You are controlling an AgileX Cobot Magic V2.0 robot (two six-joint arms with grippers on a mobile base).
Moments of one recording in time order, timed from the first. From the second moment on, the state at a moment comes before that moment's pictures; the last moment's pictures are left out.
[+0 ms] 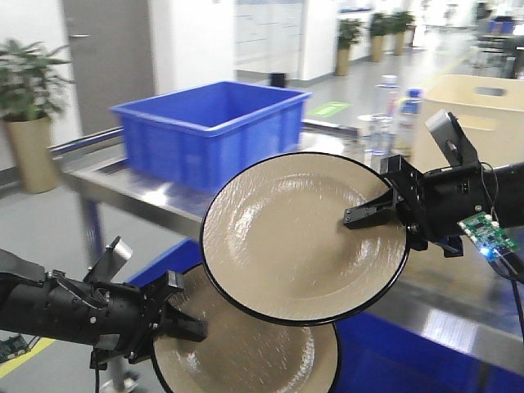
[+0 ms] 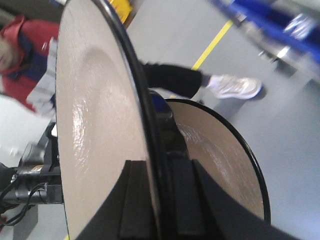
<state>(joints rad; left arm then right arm) -0.16 1.68 -1.16 -1.17 0.89 0.46 0.00 1.63 -1.51 1.04 1.07 -0.35</state>
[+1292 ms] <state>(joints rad) -0.16 1.68 -1.16 -1.18 0.89 0.46 0.00 1.63 -1.51 1.03 1.06 -0.35</state>
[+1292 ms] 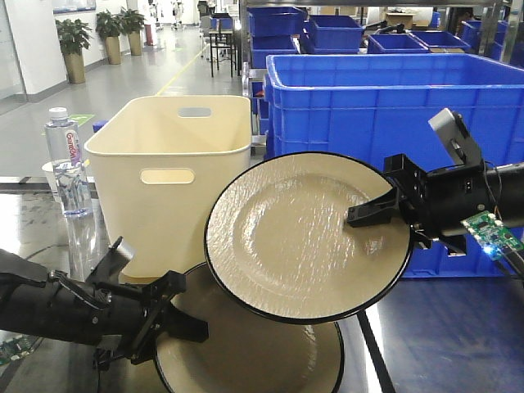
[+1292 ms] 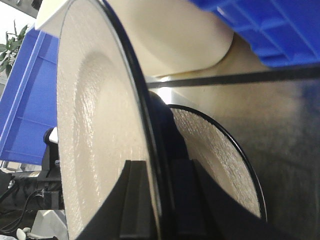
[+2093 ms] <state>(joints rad) -0.16 1.68 -1.16 -1.18 0.88 0.46 0.00 1.63 -1.51 1.04 1.06 -0.35</state>
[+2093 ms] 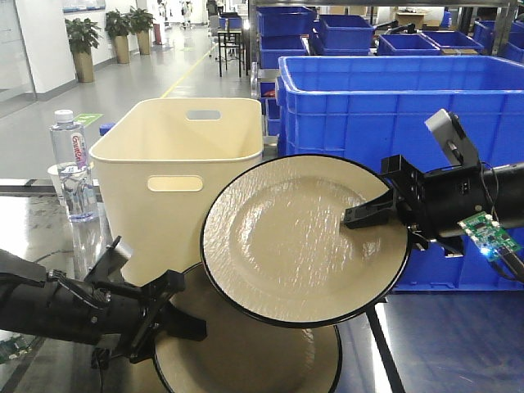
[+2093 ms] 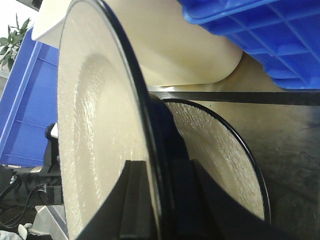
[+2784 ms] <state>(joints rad) -0.16 1.68 -1.16 -1.18 0.89 0.43 0.00 1.63 -1.51 1.04 1.06 -0.34</state>
